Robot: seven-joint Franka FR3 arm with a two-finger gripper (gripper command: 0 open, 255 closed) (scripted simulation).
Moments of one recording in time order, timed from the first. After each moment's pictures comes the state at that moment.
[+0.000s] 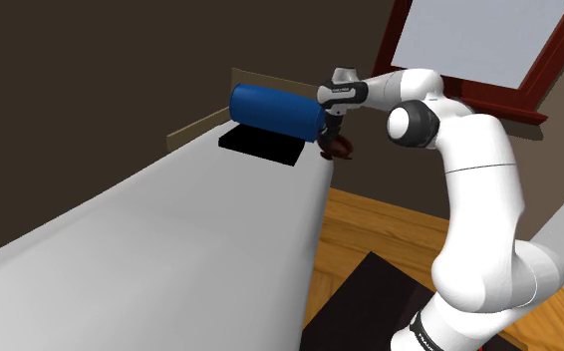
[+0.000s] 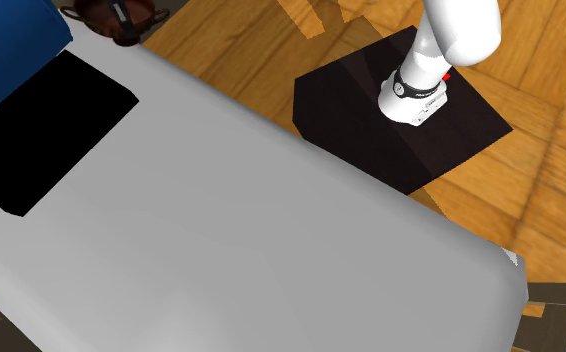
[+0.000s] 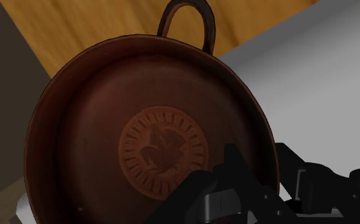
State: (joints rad) arm -0.54 0.72 -0.05 -1.14 -0.04 1.96 -0.55
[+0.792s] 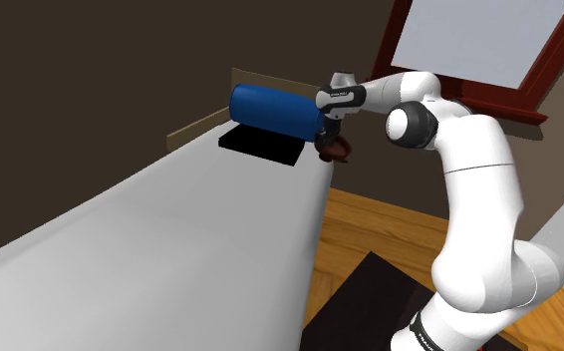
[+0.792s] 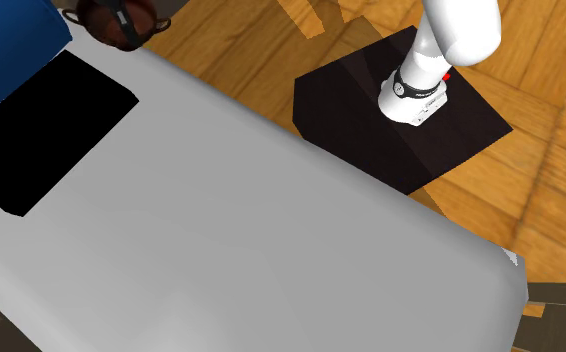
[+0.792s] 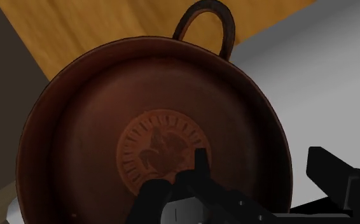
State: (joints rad) arm -0.54 0.73 -0.05 -1.17 -0.04 2.00 -0.55
